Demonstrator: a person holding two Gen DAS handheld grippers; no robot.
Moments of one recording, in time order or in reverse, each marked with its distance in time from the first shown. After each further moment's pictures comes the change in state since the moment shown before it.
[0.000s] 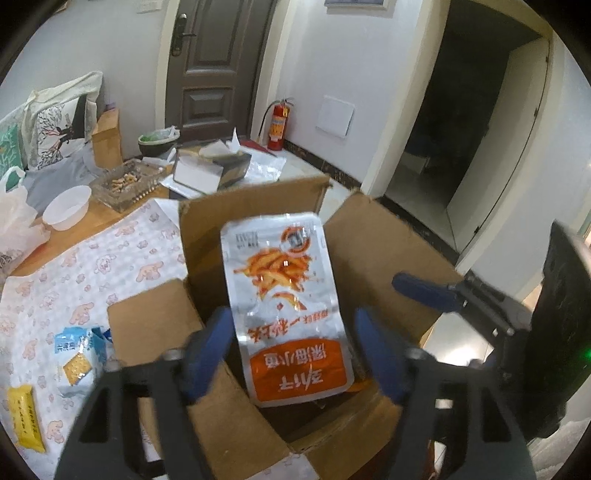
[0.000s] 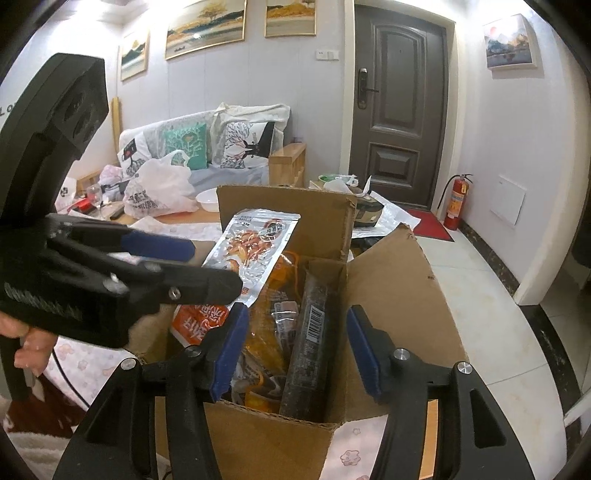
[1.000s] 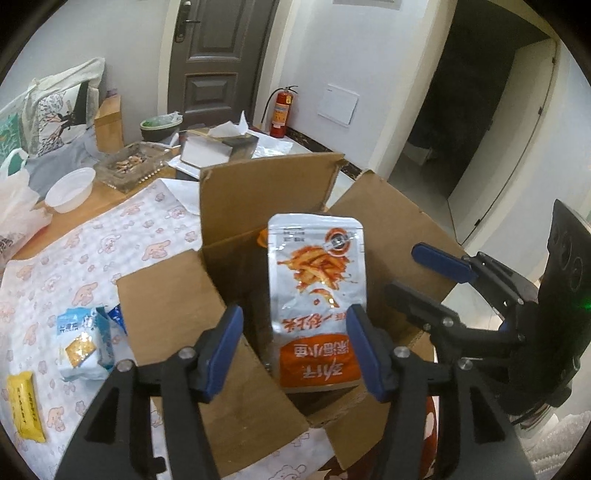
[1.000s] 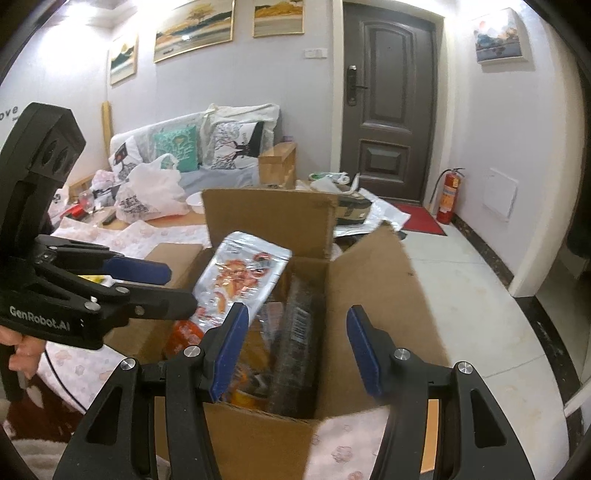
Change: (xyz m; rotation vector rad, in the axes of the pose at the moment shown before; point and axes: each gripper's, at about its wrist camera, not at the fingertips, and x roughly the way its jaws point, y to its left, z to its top) left arm -0.007 0.014 -0.013 -0.029 0.028 -0.005; right arm -0.004 -0.009 0.003 0.030 0.005 -0.019
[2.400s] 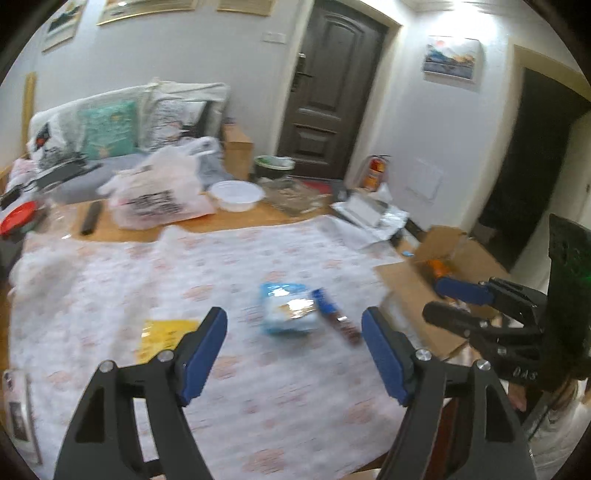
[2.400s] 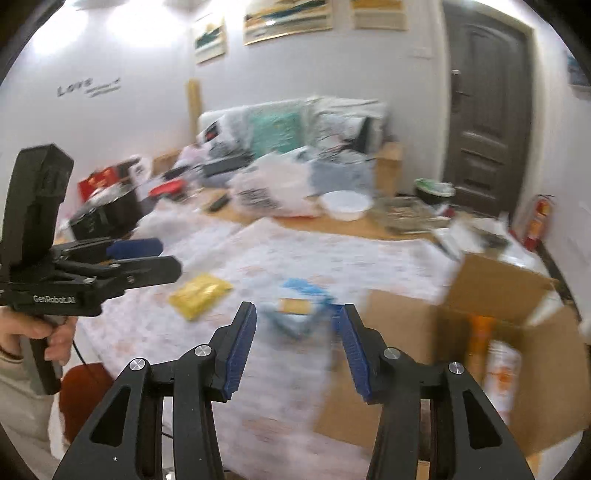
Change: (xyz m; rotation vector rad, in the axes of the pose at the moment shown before) left arm -0.184 0.165 -0.107 -0.224 -0.257 0.269; right arm 0.020 0.189 0.050 -0.158 0.061 0.337
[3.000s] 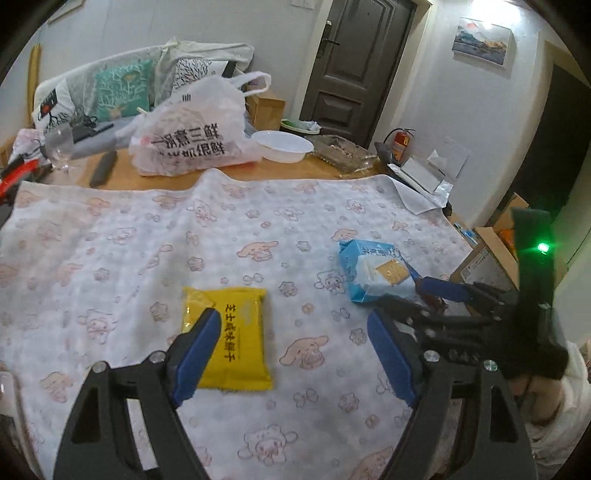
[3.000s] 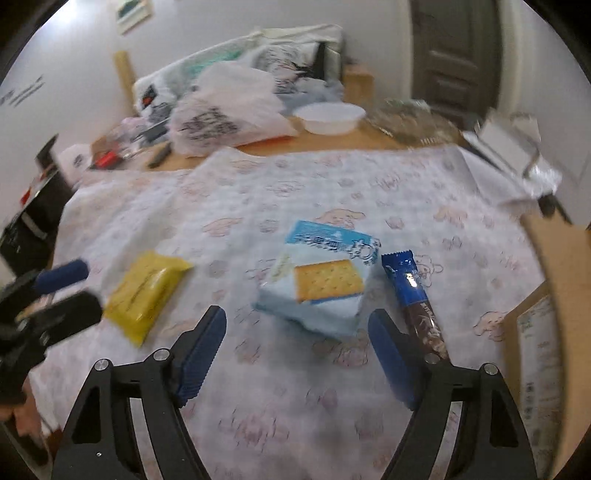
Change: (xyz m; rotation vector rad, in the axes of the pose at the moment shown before) left arm 0.084 0.089 -0.027 -0.048 0.131 0.013; right arm 0.175 0.011 -0.018 0.253 0.220 -0.141
